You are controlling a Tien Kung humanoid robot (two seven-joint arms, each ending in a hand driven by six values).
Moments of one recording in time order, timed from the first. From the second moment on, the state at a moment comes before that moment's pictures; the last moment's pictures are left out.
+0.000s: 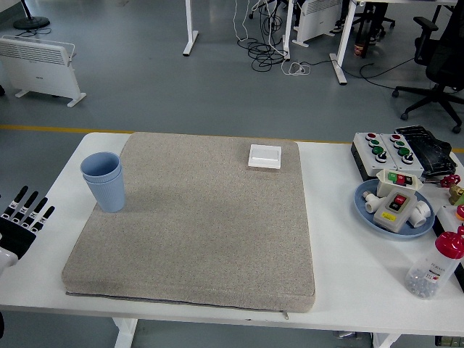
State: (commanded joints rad) left arm -0.22 0.41 -1.48 -1.01 -0.01 -0.16 0.03; right arm 0.16 -0.12 1.04 0.18 -0.68 0.03 -0.24
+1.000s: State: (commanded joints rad) left arm -0.23 0.41 -1.48 -1.01 -0.01 -0.16 0.03; right arm 0.16 -0.12 1.03 0.18 -0.68 0.03 -0.24
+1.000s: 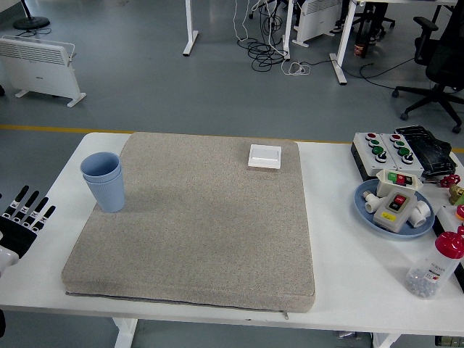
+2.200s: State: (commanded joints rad) left arm -0.23 0.42 -1.48 -1.01 -0.01 -0.16 0.03; right arm 0.16 -0.12 1.03 0.18 -0.67 0.02 -0.24
